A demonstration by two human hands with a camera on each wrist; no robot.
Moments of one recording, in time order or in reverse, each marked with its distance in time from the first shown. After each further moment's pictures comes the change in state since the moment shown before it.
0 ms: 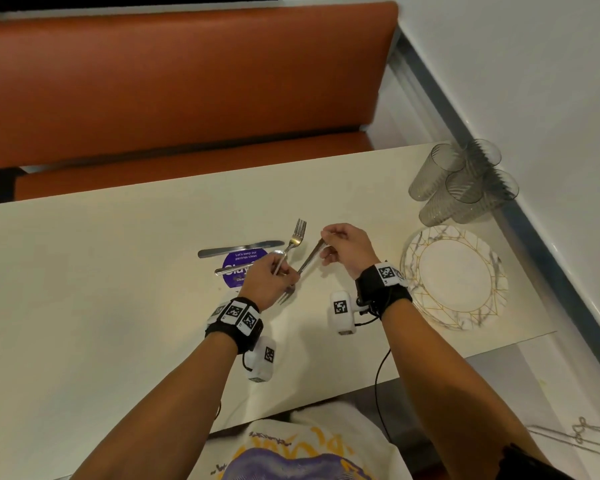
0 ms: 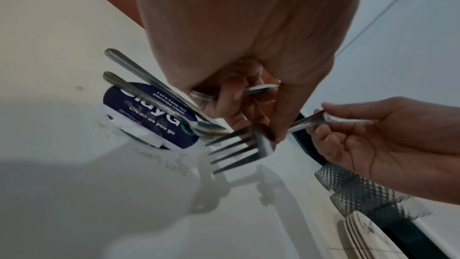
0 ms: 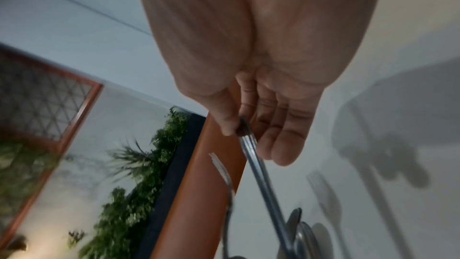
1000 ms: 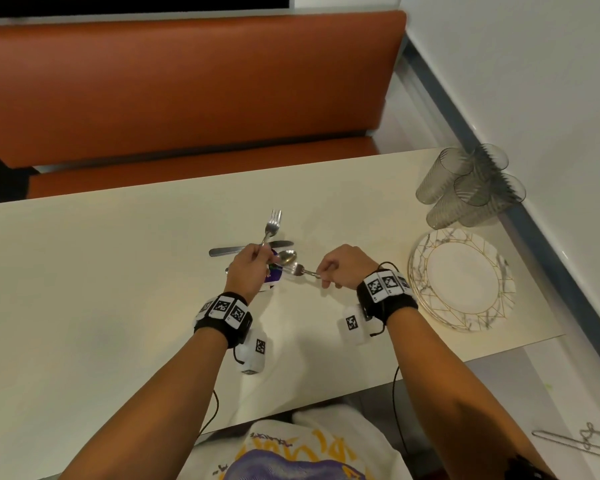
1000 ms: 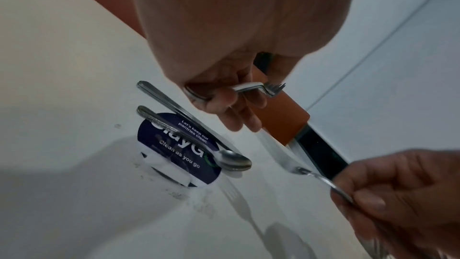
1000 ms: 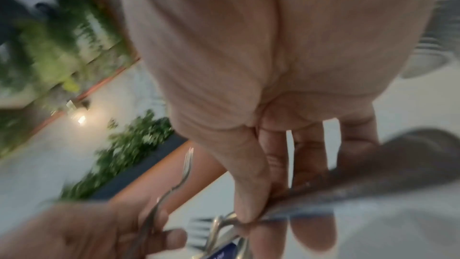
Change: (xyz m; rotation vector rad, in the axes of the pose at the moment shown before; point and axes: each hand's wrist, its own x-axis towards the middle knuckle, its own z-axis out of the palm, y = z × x) left_hand -0.003 0.000 -0.040 -0.076 0.240 -0.079; right_hand -0.028 -0.007 0.010 -1.024 -0.362 -0.102
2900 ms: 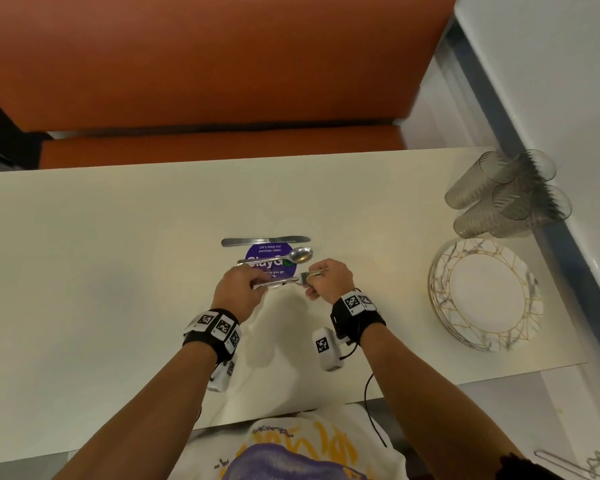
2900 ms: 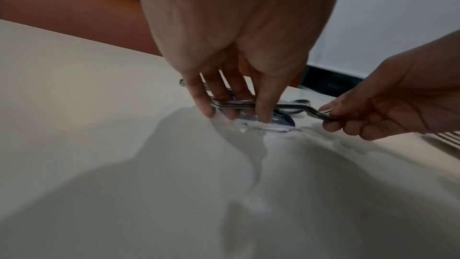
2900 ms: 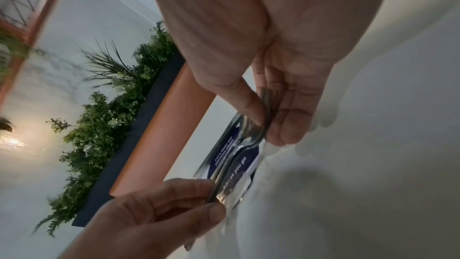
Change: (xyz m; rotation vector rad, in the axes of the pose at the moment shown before) left_hand 0.010 -0.072 -0.034 0.524 -0.032 0.237; right_hand 0.053 -0.012 0.084 0.514 0.216 0.286
